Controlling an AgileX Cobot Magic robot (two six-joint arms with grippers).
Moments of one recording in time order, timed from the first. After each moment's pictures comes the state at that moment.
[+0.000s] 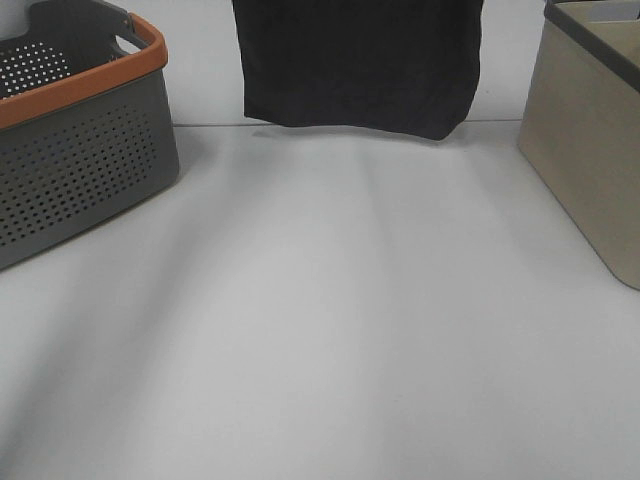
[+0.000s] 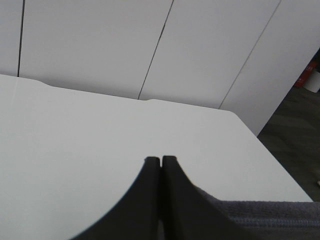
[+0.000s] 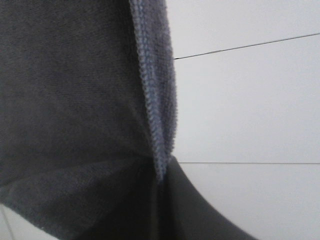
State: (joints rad) left arm -0.33 2.13 -1.96 0.21 0.05 -0.56; right arm 0.17 1.95 -1.72 -0.25 0.13 -1.12
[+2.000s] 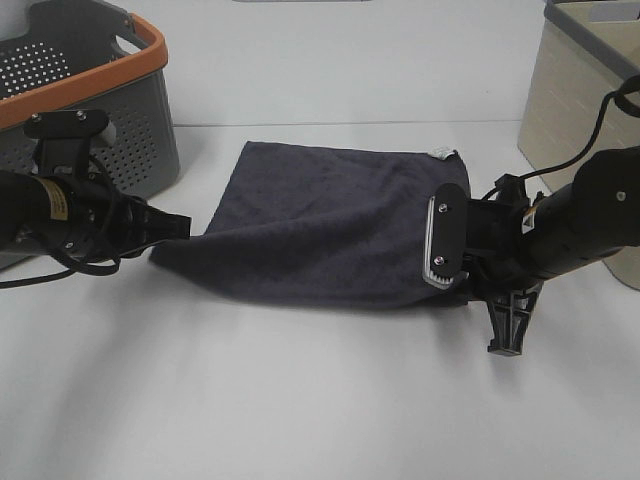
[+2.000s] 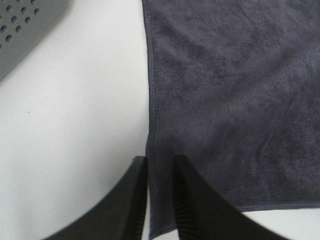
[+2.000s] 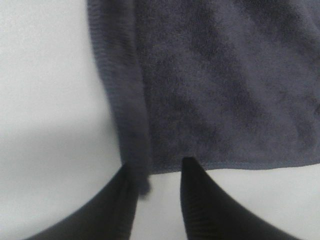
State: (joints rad) left arm -0.38 1.75 -0.71 0.25 -0.20 -0.48; right arm 0.36 1.77 -0.69 0.00 0.02 -1.08
